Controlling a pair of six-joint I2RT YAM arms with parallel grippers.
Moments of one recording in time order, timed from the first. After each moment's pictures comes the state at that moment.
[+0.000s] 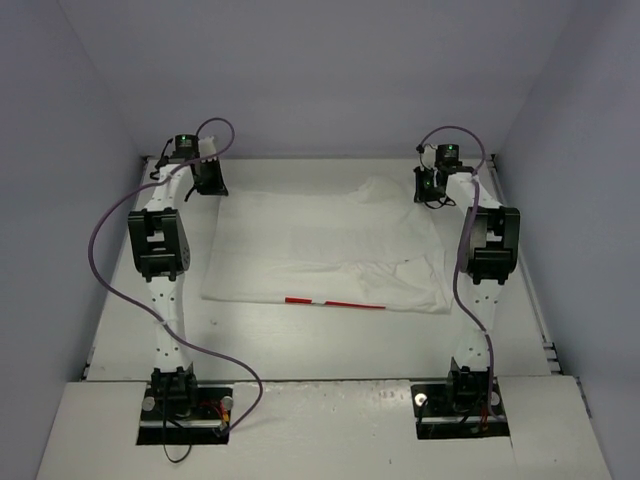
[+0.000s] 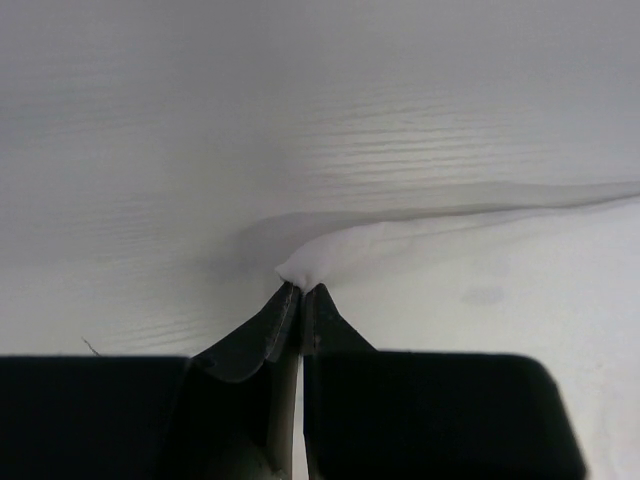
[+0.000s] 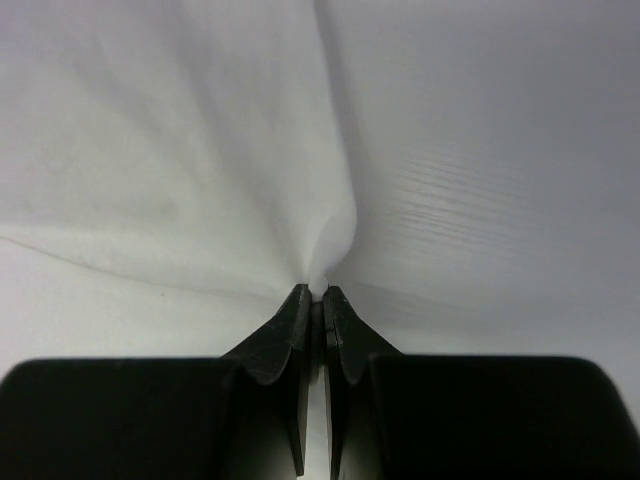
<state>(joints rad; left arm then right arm) 0.07 2.44 2.19 -0.68 0.36 -0.08 -0.03 2.31 1.83 -0.43 -0.21 -0.13</state>
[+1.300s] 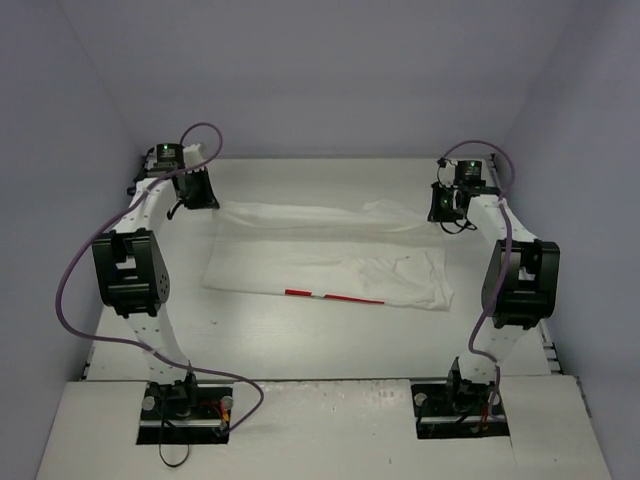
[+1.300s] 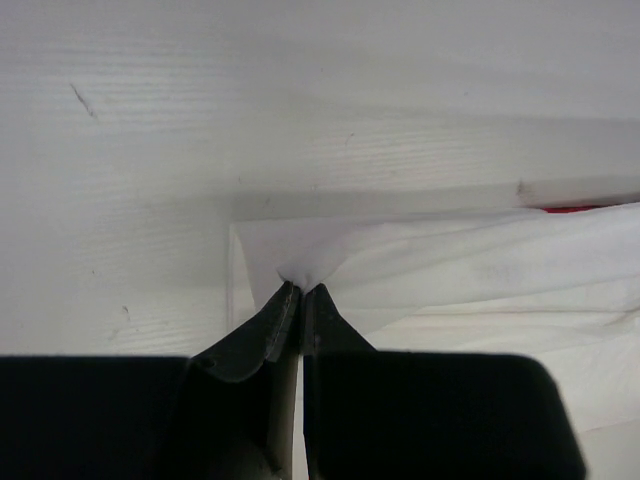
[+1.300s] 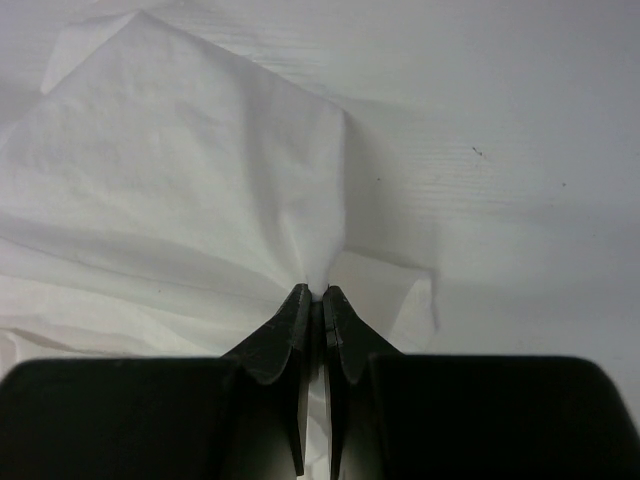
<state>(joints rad) 0.08 1.95 1.66 -0.63 0.36 -0.10 -0.06 1.81 1.33 -0.43 -0.19 -0.02</state>
